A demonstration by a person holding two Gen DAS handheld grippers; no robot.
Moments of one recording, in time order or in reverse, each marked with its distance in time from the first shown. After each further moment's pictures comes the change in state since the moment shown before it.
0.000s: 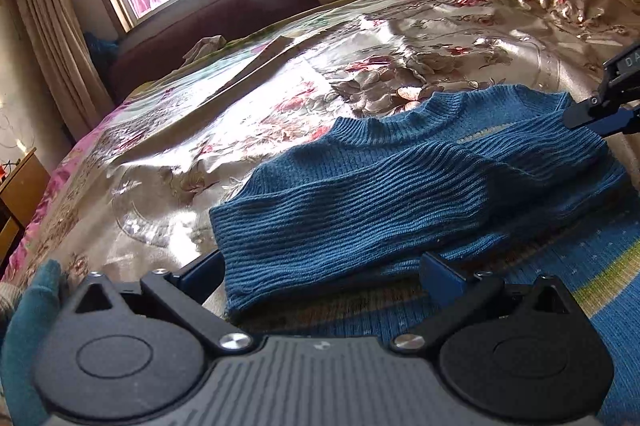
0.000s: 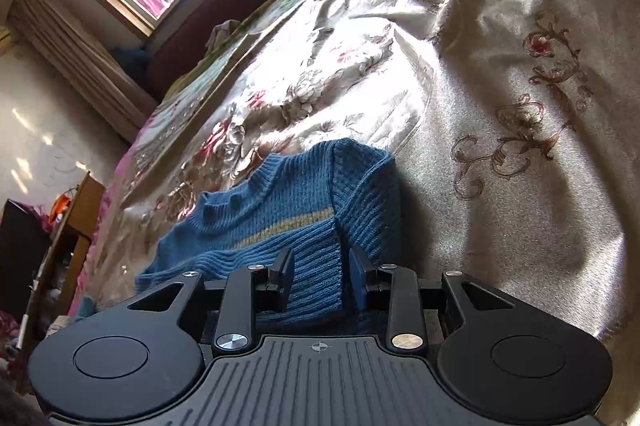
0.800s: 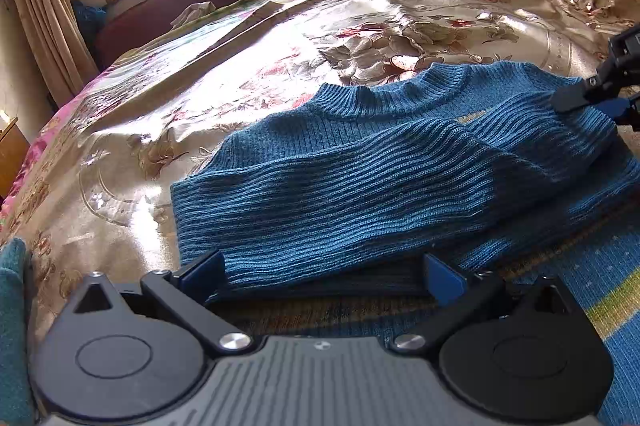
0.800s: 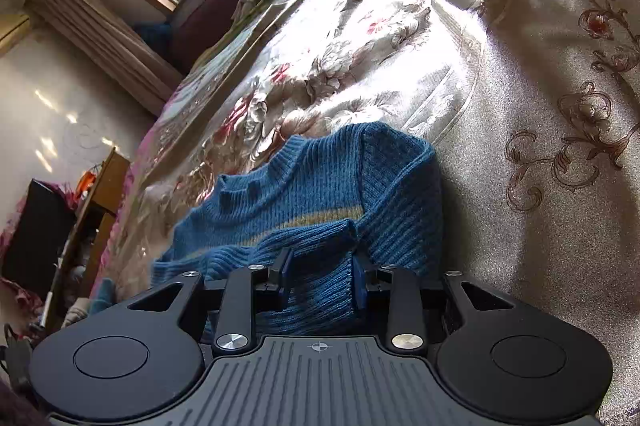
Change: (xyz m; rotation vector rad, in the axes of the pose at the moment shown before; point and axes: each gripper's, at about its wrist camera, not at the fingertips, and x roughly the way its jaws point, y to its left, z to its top) left arm 0.033 -0.005 0.001 -0.049 0.096 -0.046; right arm 0.025 -0.003 0.015 -0.007 0.083 0.107
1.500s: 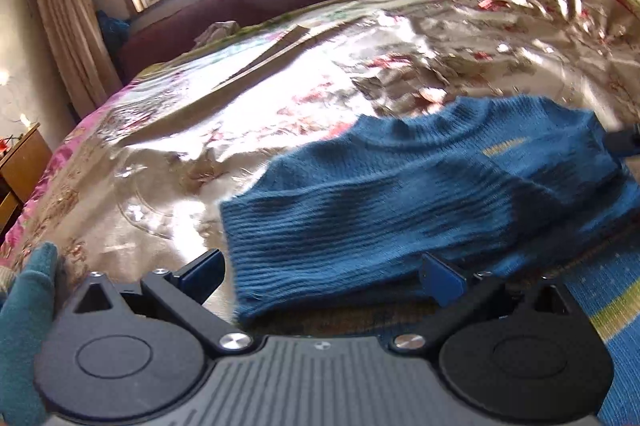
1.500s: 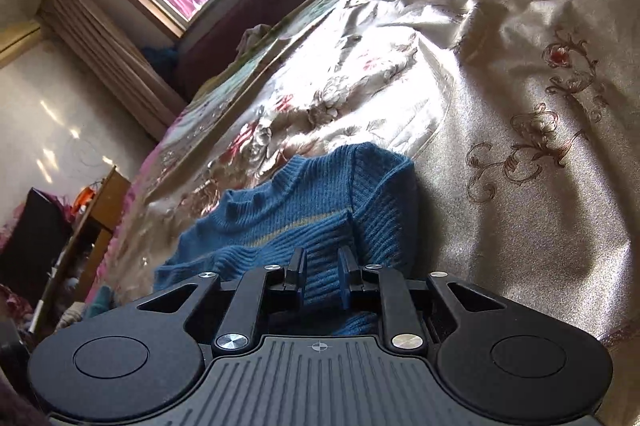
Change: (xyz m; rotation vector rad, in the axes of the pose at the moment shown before) left arm -0.025 0.026 0.002 -0.048 -0.079 0.057; right arm -0.036 0.003 -0.026 -0.066 -0.102 -0.034
